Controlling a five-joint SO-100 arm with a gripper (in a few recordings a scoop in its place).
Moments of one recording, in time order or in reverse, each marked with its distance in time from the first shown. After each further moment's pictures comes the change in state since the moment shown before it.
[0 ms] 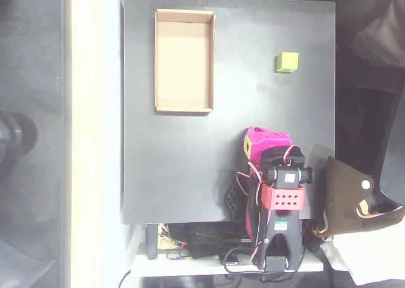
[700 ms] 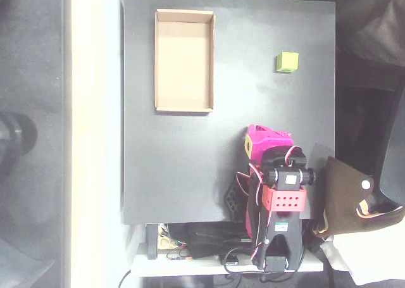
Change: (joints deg) arm 0.0 0.0 -2.8 0.0 0.0
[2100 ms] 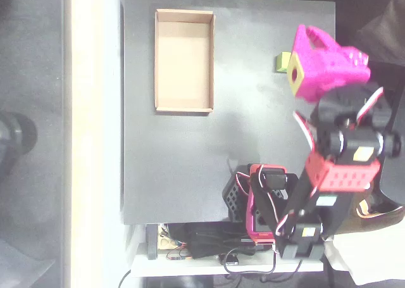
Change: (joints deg) arm 0.1 -69.5 -97.1 0.0 0.0
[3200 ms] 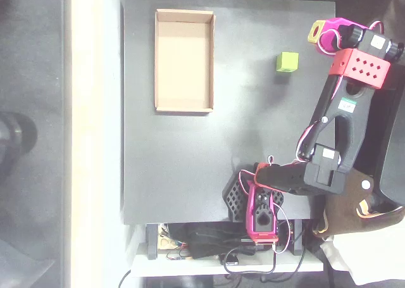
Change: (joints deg) arm 15.7 -37.9 -5.9 0.0 0.0
